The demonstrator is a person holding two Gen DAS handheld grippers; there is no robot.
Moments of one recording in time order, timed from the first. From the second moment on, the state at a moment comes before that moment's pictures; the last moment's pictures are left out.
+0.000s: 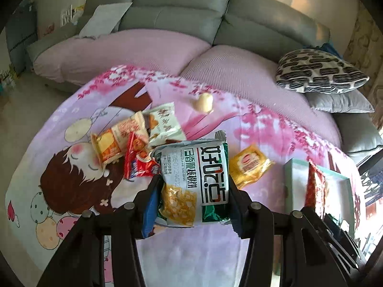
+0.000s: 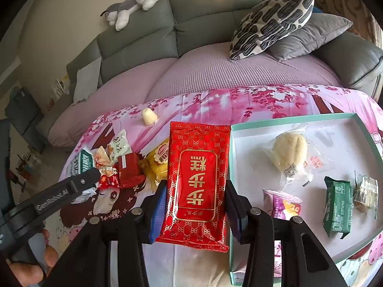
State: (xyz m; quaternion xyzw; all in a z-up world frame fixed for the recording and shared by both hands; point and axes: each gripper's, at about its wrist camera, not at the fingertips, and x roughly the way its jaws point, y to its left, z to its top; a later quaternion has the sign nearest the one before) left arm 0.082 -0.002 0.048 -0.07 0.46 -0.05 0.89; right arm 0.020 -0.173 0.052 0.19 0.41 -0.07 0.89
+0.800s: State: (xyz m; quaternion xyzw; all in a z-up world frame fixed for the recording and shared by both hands) left arm 0.080 -0.122 0.037 0.00 0.46 -0.22 0.86; right arm -0.025 -0.301 0.055 0.23 0.39 -0.25 0.86
